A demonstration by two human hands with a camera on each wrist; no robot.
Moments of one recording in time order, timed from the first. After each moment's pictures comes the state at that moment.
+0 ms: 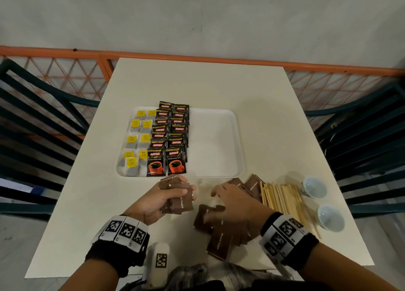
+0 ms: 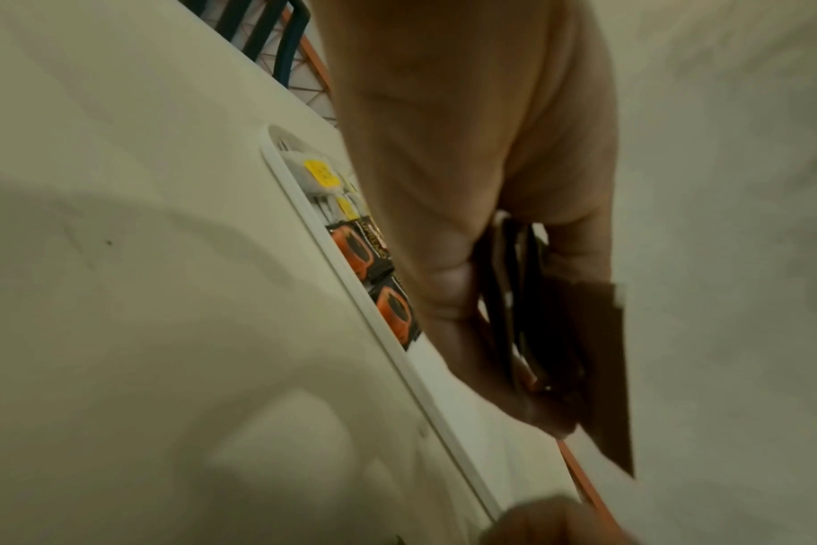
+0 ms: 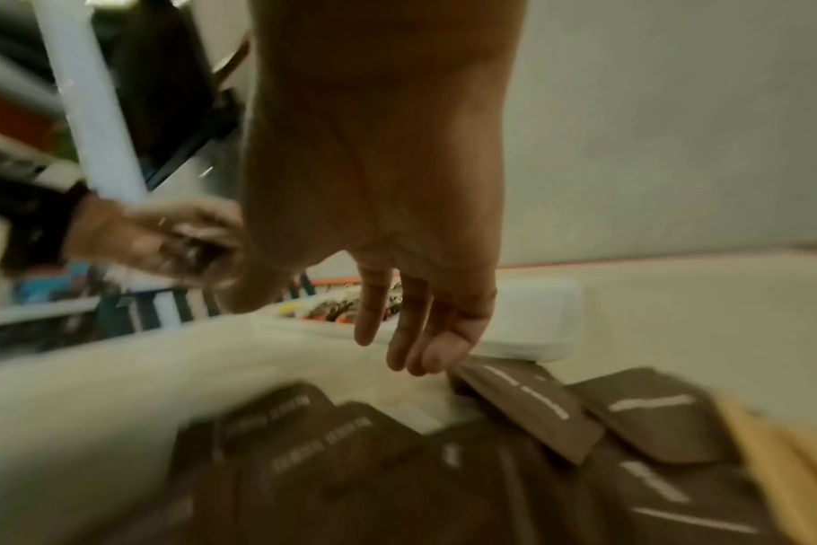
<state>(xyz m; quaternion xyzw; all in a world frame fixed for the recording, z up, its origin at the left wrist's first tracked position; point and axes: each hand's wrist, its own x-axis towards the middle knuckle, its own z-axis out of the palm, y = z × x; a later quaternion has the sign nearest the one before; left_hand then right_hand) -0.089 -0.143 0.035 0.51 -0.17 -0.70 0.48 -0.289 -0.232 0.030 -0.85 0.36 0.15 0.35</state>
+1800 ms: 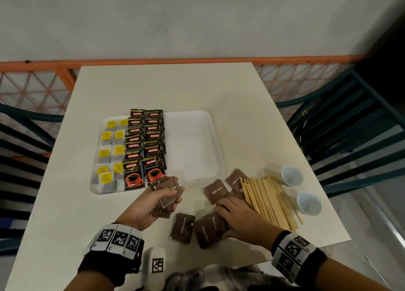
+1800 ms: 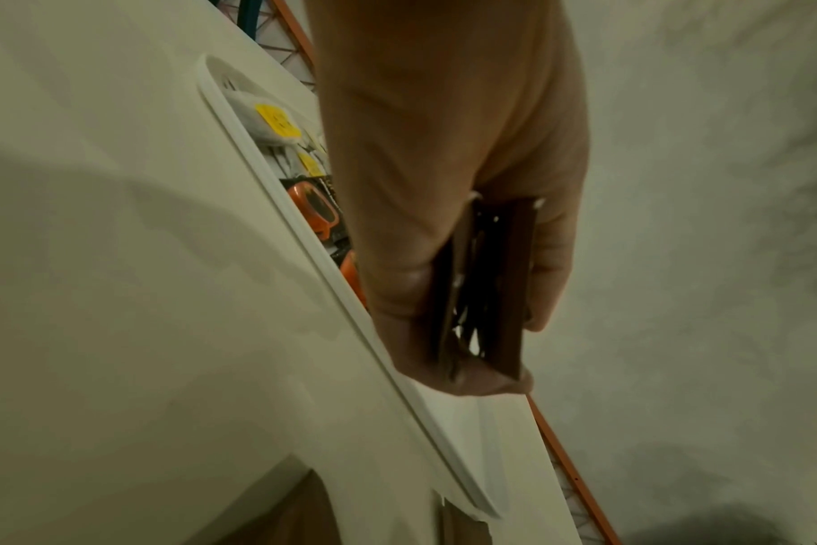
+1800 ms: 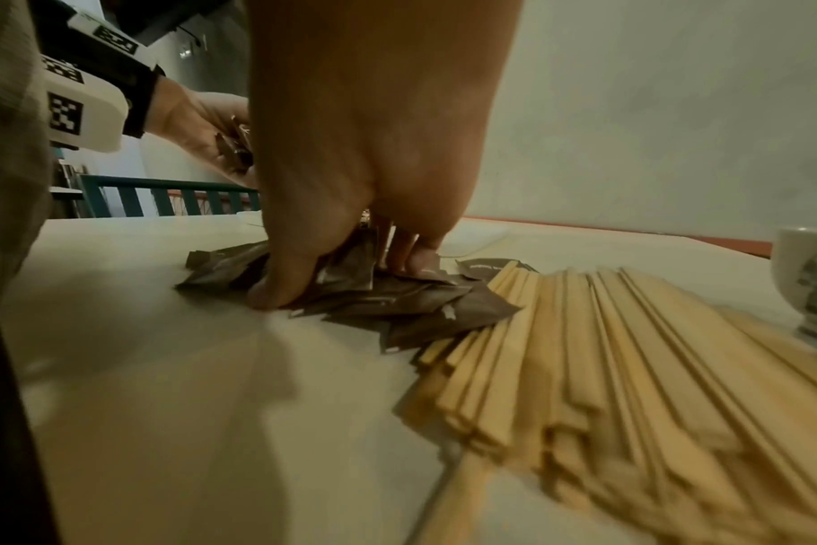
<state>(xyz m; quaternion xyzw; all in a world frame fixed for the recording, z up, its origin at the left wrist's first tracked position) -0.102 -0.171 0.032 0.51 -0.11 -0.72 0.47 -0.353 -0.213 0.008 -0.91 0.31 0.15 0.21</state>
